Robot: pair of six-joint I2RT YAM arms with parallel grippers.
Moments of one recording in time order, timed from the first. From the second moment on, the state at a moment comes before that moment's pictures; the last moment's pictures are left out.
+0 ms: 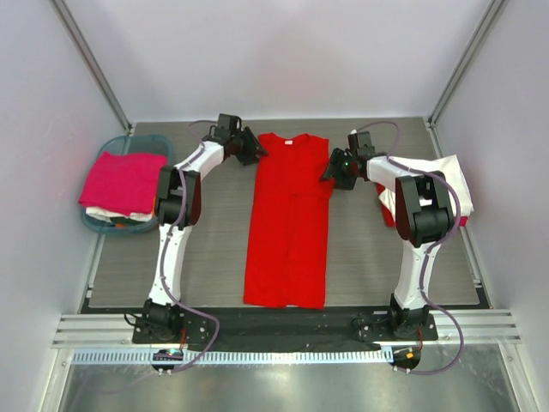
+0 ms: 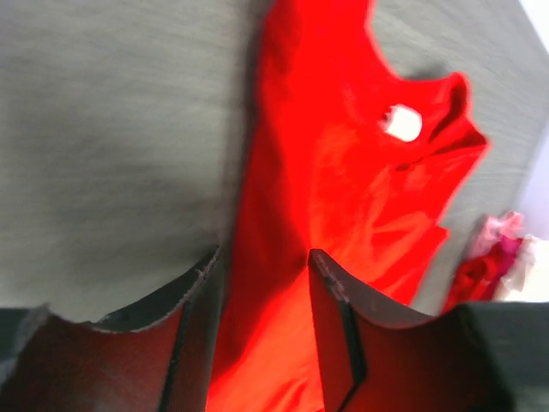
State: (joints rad) left arm -0.26 2.47 2.01 -0.32 0.33 -0.81; right arm 0.18 2.03 1.37 -0.28 -0.22 0.55
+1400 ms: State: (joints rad) left arm -0.08 2.38 1.83 -0.10 0.45 -0.97; right arm 0.18 1.94 1.29 -0.27 -0.32 0.55
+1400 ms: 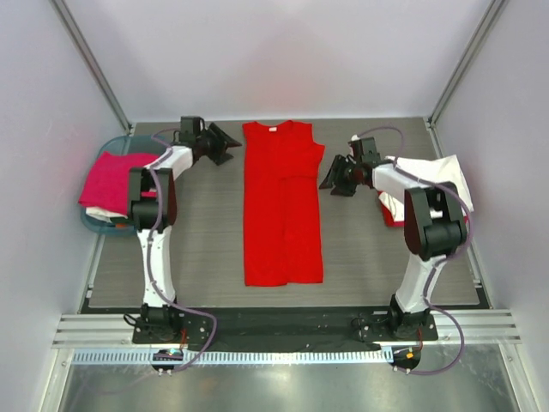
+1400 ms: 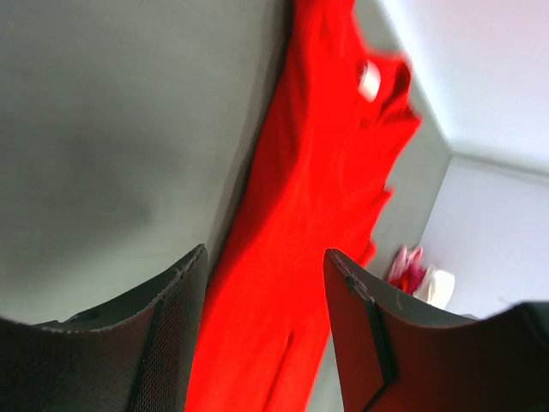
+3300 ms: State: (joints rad) left arm -0.75 1.03 0.35 -0.27 0.08 -1.11; right arm 0.72 1.20 0.50 -0.36 -0.06 0.89
